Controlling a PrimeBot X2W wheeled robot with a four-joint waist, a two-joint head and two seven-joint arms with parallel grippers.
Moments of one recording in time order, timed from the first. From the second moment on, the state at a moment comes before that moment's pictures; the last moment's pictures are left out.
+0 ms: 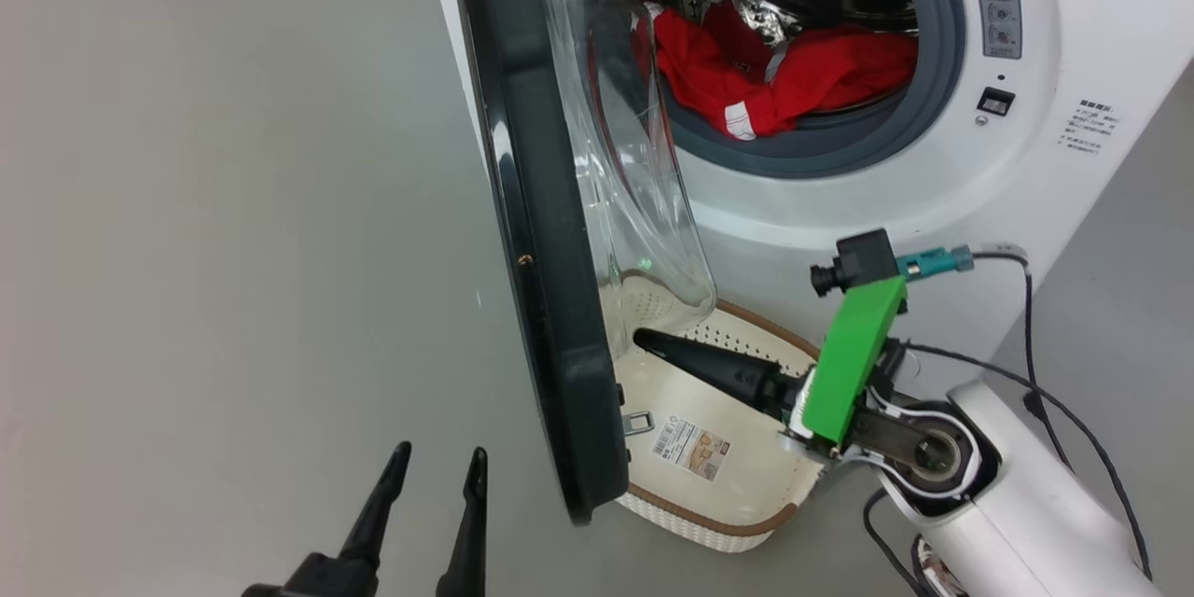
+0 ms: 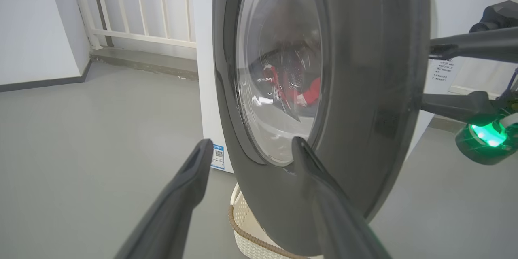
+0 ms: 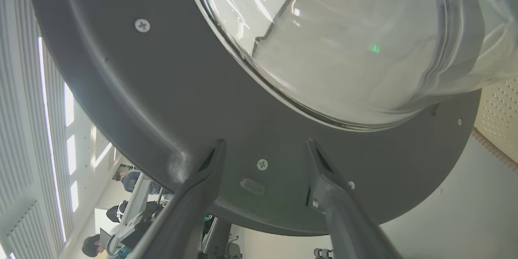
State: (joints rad) left arm 0.00 0.04 -0.25 0.12 -0.23 0.07 -0.25; right arm -0.49 -0.13 0.43 0.35 1.54 0.12 0.59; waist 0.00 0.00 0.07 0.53
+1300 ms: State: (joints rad) left arm 0.01 0.04 -0.20 0.15 -0.21 0.05 -0.25; right arm -0.20 -0.39 0.57 0.36 1.40 0.12 0.09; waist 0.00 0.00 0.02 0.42
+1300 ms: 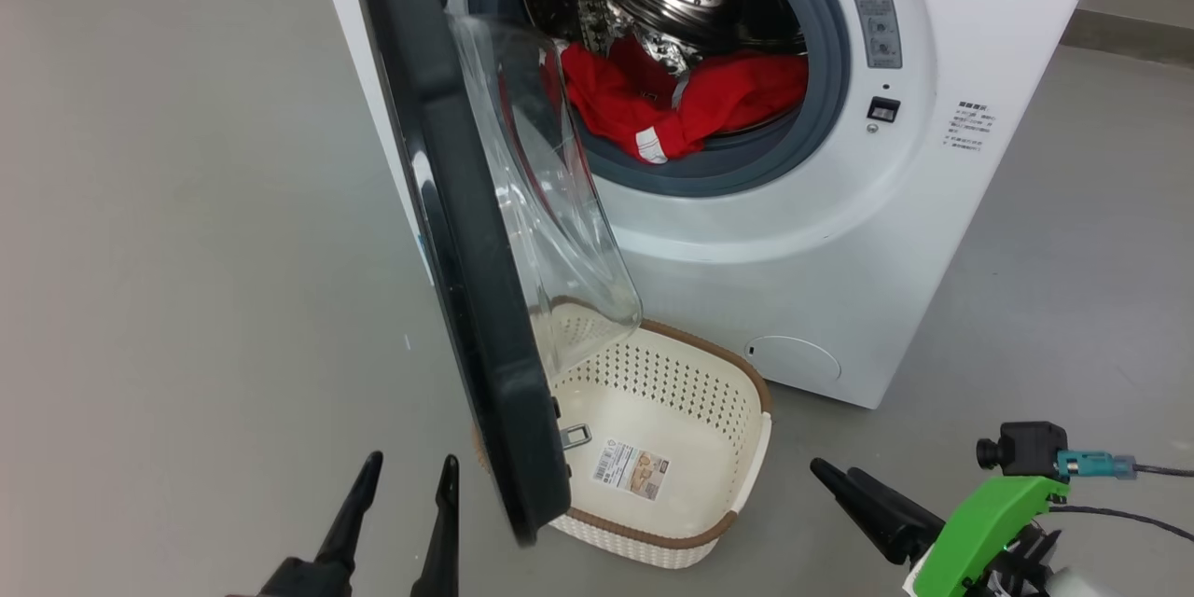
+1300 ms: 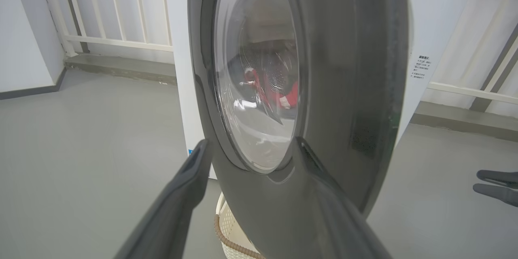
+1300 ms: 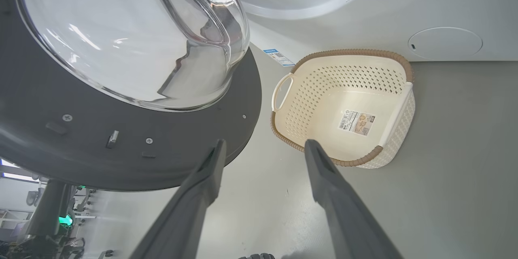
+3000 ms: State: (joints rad) left arm 0.04 0.04 -0.17 0.16 -0.21 0.04 -0.25; right arm 0.00 -0.24 0.16 0.21 0.48 0.12 -0.25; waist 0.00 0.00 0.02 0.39
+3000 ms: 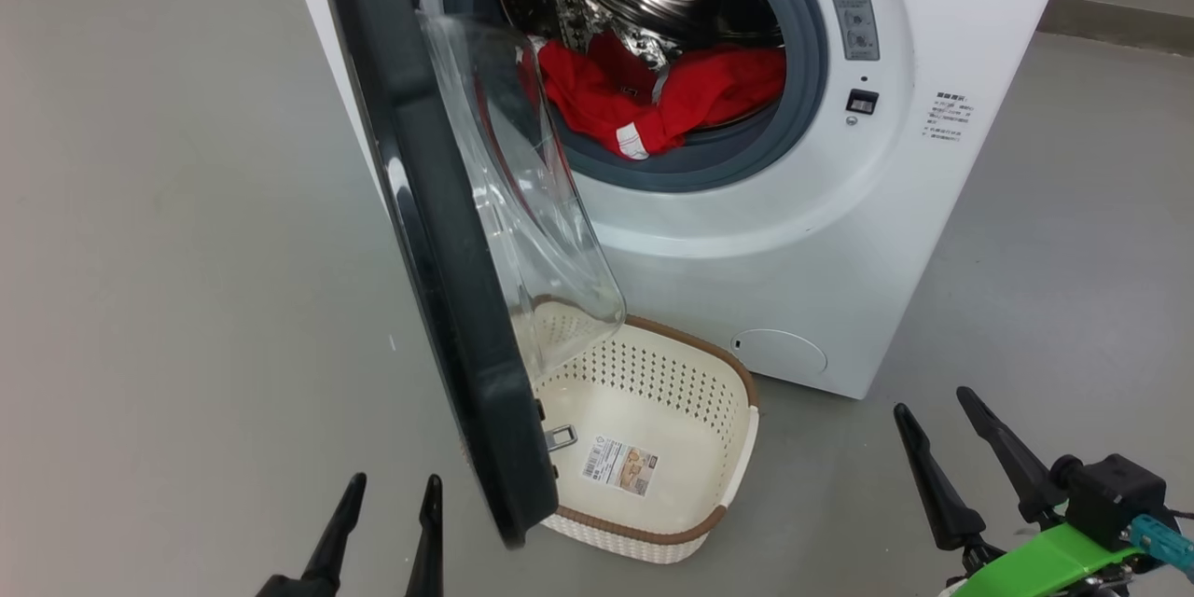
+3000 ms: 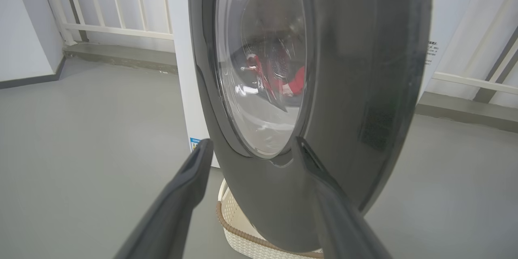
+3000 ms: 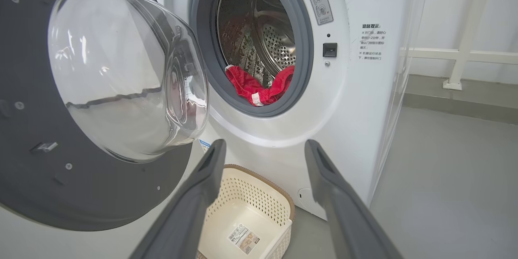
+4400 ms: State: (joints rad) left arm -0.04 0.05 -0.20 -0.32 -0.25 0.07 -0.26; right arm 0.10 -0.16 0.04 0.18 0.33 0.12 -0.25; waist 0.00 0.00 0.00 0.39
